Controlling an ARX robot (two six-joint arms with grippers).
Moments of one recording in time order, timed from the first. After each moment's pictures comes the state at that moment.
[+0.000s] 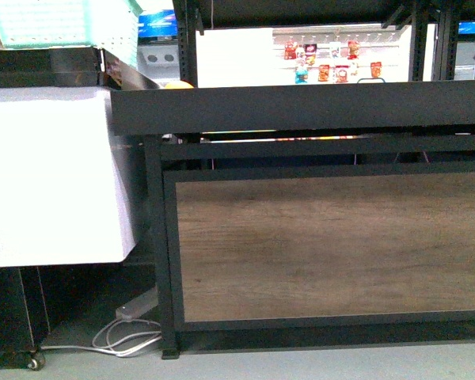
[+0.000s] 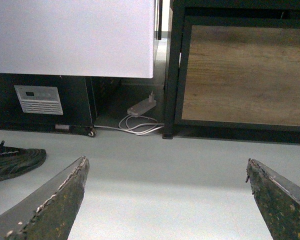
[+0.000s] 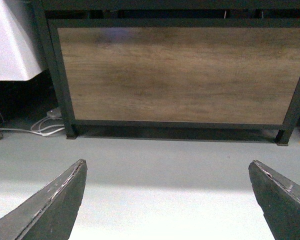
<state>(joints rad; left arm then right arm) 0.00 0.00 0.01 0.00 0.00 0.00 0.00 0.00 0.02 0.00 0.00 0.00</state>
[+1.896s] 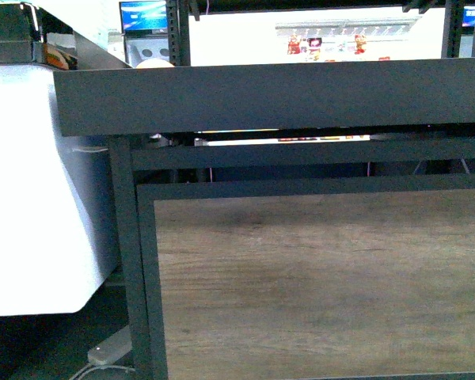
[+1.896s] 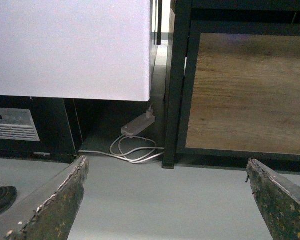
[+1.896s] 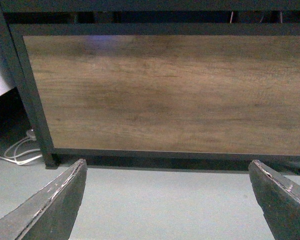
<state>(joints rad) 0.00 0.00 0.01 0.00 0.00 0.00 0.00 0.00 0.02 0.00 0.00 0.00</state>
